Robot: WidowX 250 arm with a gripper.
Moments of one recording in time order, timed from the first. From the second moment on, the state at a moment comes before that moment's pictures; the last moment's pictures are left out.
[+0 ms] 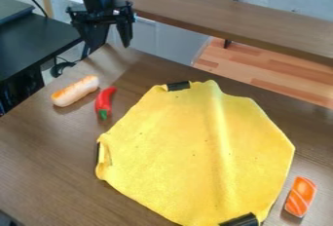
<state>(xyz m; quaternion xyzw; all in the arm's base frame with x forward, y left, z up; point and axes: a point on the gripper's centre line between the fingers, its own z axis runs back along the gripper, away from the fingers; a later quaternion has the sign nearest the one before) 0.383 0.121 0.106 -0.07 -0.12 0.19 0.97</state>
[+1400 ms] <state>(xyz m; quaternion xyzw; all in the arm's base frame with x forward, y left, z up) 0.445 0.101 0.045 0.02 -0.18 -0.35 0.92</state>
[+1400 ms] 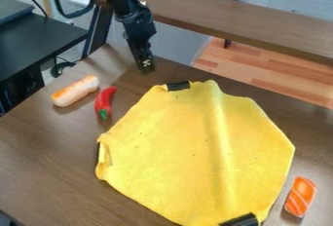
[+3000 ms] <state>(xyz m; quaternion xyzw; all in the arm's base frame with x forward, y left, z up) 0.505 0.059 0.000 0.06 -0.22 -0.39 0.89</state>
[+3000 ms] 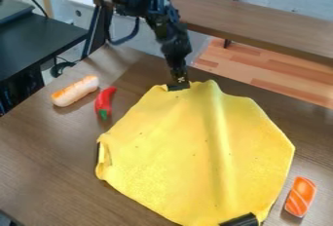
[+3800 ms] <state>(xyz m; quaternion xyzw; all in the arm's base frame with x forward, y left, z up) 0.499 0.075 -0.026 0.03 -0.20 -0.36 0.91</state>
